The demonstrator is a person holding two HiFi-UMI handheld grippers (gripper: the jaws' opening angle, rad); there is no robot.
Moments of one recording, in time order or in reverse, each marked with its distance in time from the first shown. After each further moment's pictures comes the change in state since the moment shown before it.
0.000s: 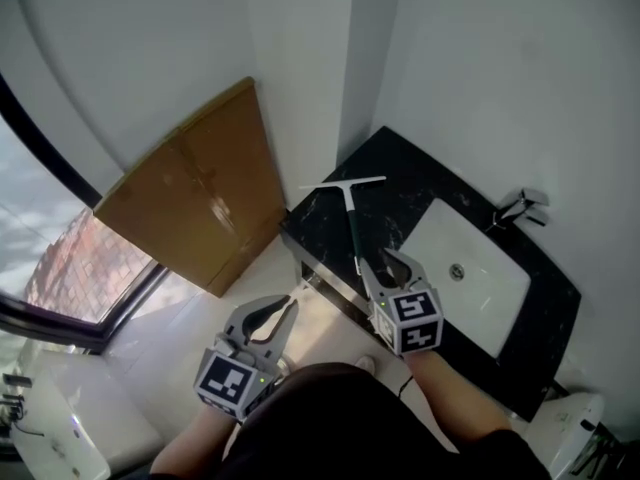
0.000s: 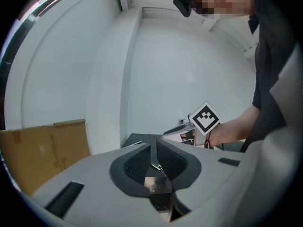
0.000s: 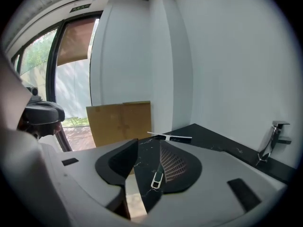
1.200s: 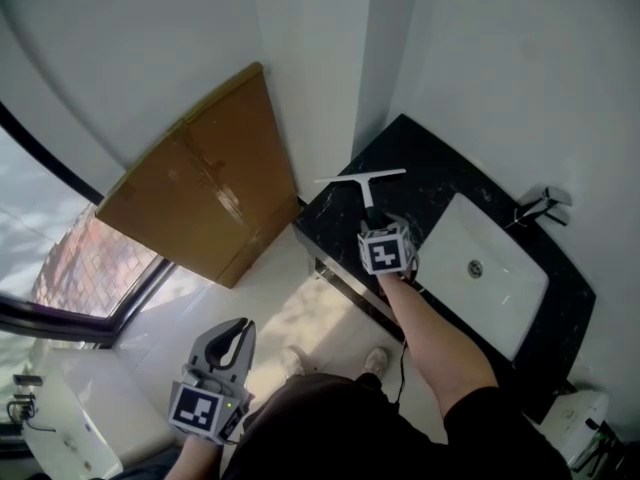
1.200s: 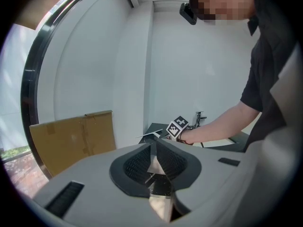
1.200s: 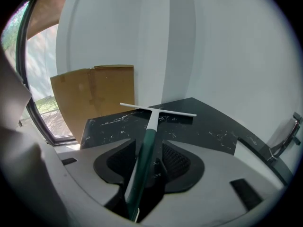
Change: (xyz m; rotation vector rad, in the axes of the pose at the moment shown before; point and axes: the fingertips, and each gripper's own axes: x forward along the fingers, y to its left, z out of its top) left arm -0.071 0.061 -0.034 -0.060 0.100 0.206; right arm 0.178 -0.060 -0.076 -0.018 0.318 -0.170
